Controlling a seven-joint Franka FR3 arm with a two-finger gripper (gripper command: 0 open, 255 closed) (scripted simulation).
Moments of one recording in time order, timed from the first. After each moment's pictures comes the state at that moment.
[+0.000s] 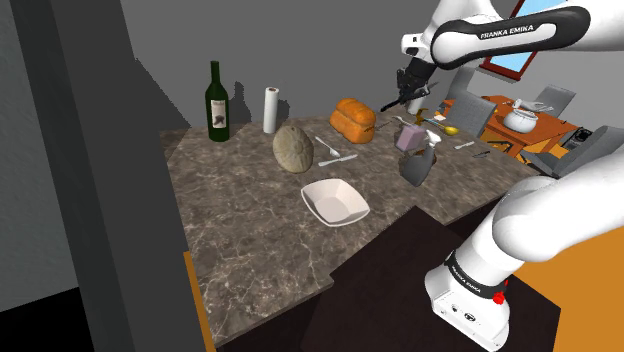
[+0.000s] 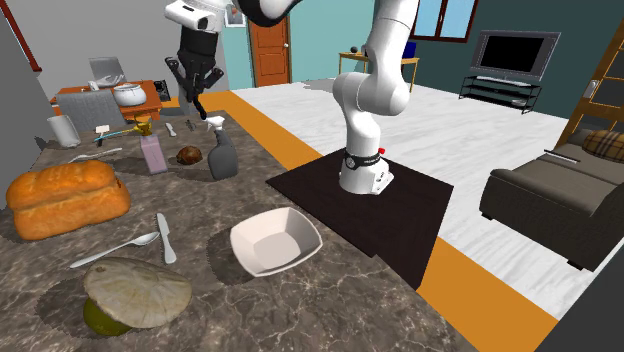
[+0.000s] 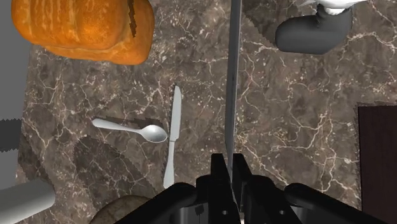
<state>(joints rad) 0.02 -0.44 -0.35 -2.37 -0.40 2.24 -1.60</state>
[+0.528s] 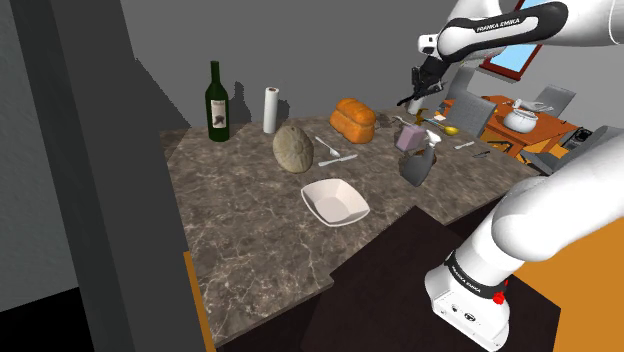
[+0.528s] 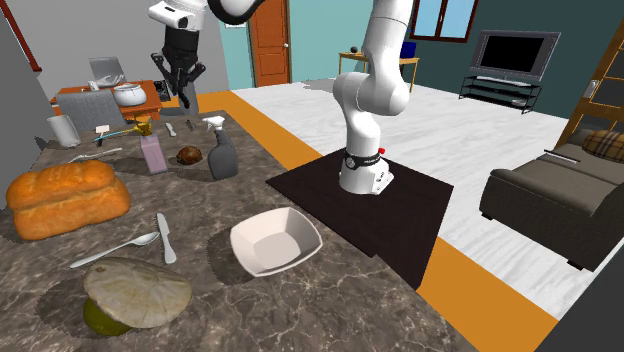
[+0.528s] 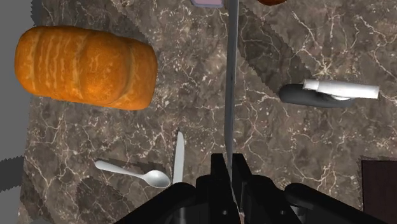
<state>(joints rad) 0.01 -0.31 -0.54 -2.23 -0.33 2.29 -1.83</state>
